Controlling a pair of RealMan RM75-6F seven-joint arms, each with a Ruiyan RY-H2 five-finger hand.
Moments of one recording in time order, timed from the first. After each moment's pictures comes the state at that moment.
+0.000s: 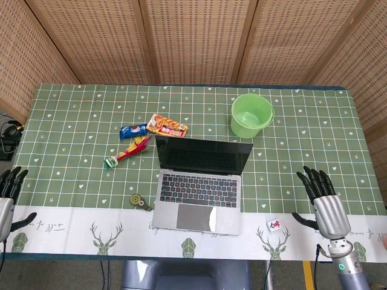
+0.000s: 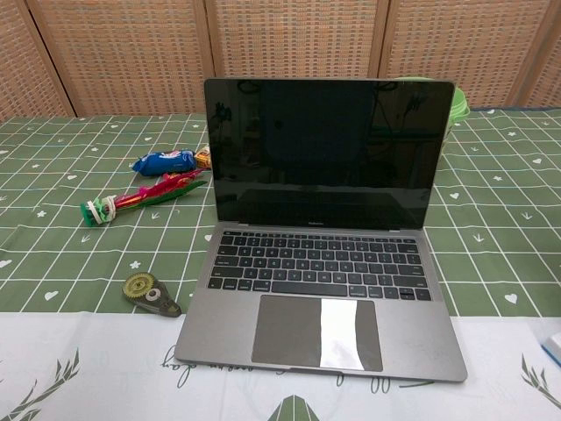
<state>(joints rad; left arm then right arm) -0.05 -1.14 -0.03 -1.58 1.52 1.54 0.14 0.15 -1.31 0.04 -1.49 -1.64 1.54 0.08</state>
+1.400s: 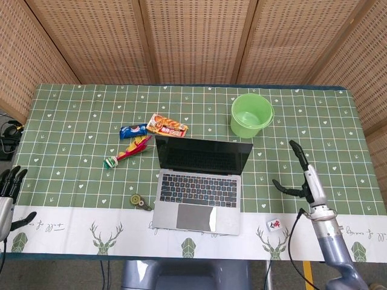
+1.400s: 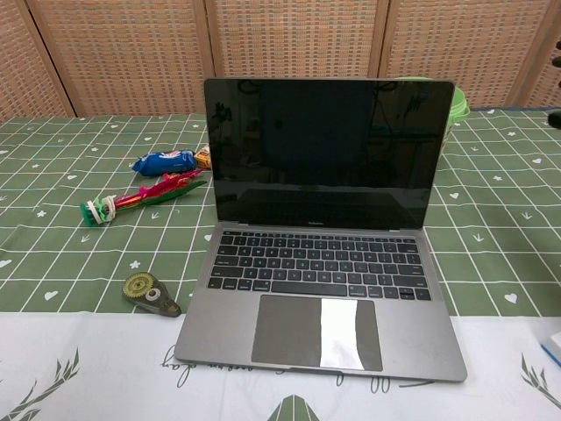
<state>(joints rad) -0.05 -1.14 -0.04 -1.58 1.50 1.53 0.14 0.34 -1.27 0.25 -1.70 -1.28 1.18 0.70</state>
